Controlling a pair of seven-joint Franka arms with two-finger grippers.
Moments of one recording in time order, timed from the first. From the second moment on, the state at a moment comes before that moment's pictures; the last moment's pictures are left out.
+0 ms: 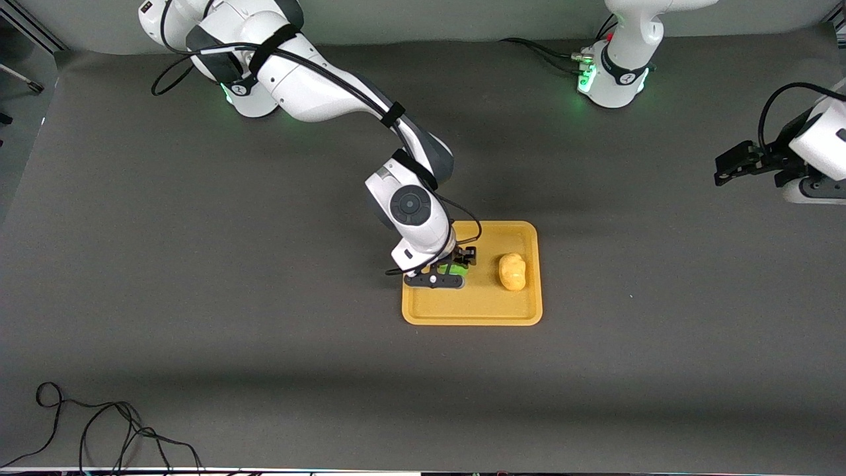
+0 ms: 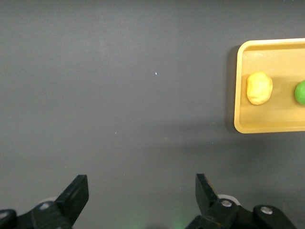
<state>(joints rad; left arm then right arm) 0.06 -0.05 -0.08 -1.74 -0.01 1.63 0.02 0.73 0.94 0.03 -1.21 0.14 2.28 0.80</state>
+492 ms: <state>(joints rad) 0.06 -0.05 -0.08 -1.78 -0.01 1.70 0.02 0.72 0.91 0.01 -1.18 0.14 2.24 0.81</state>
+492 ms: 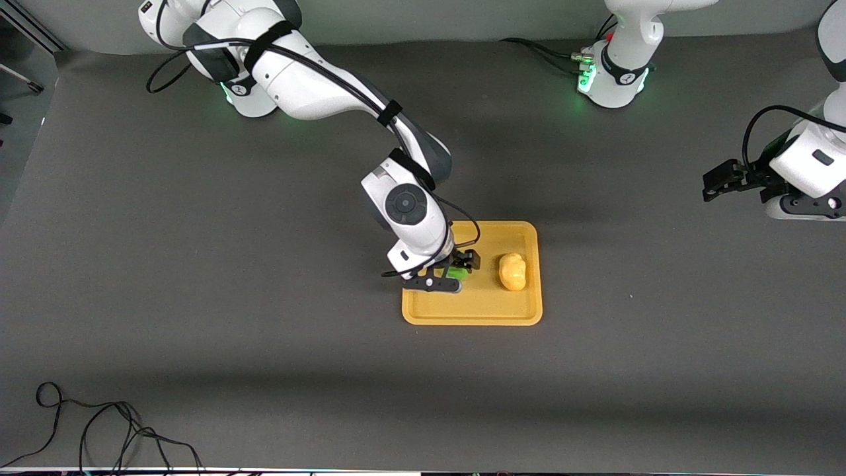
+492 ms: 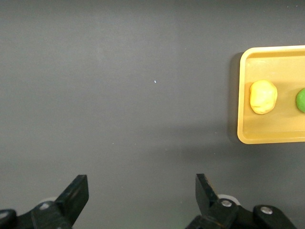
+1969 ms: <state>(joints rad) 0.06 -0.04 -0.08 -1.77 -0.01 1.71 0.02 0.56 0.04 -0.45 -1.74 0.09 1.83 0.25</state>
